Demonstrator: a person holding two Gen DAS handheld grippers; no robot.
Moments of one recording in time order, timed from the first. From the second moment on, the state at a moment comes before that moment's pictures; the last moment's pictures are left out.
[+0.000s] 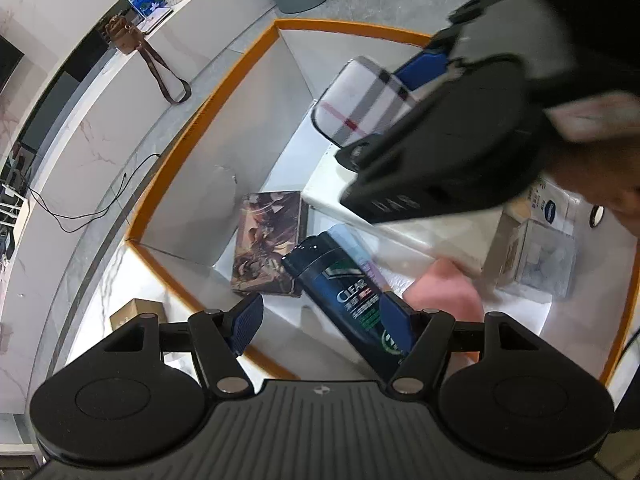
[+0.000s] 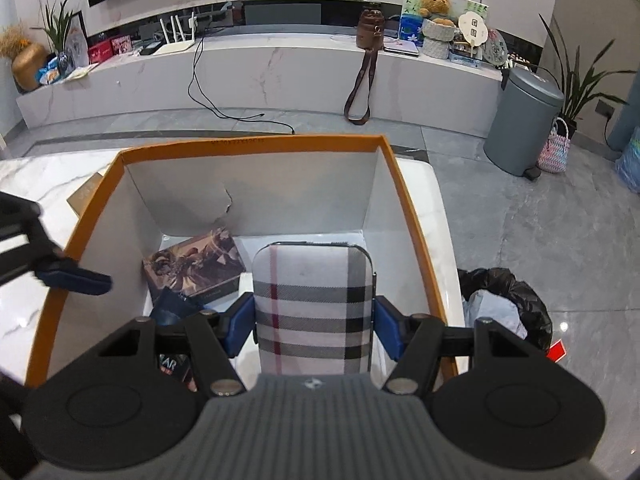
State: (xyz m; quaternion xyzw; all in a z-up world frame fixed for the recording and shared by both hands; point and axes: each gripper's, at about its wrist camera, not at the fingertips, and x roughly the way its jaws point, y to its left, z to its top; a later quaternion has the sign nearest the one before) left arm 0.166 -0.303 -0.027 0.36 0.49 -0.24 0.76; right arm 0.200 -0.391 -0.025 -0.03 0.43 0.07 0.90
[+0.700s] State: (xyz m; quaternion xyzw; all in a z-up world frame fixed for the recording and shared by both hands) left arm 0.155 -0.233 0.020 0.30 0.47 -0.23 0.80; right arm 0.233 -0.373 -0.022 -0.01 0.40 0.04 0.92
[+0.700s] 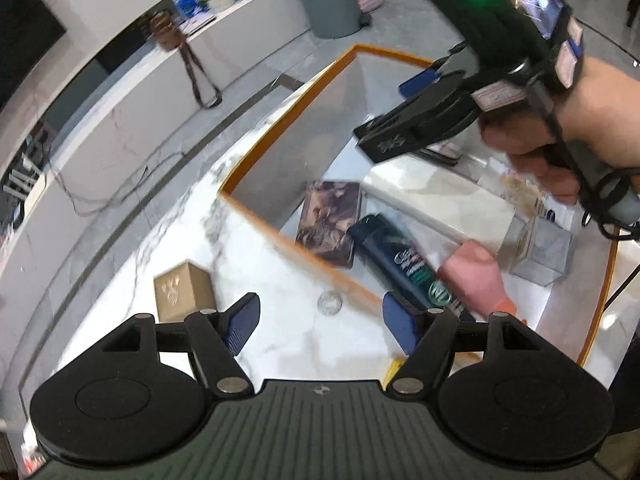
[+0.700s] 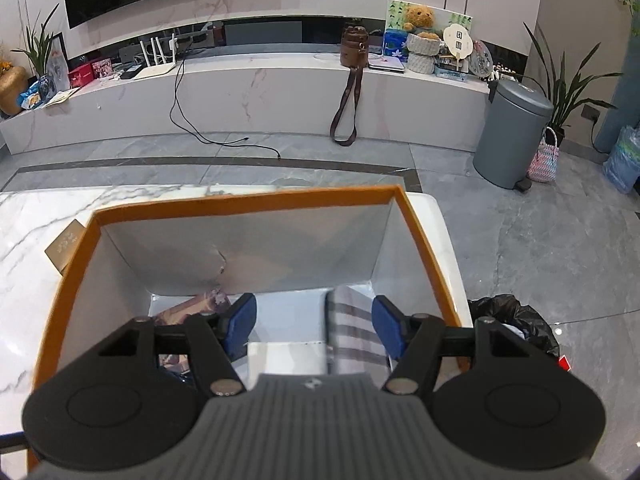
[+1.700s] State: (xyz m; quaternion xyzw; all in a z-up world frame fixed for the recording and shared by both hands) left arm 0.150 -0.122 0.079 0.21 0.42 -0.16 0.87; right arm 0.197 -0.303 0.065 0.03 0.32 0.09 0.94
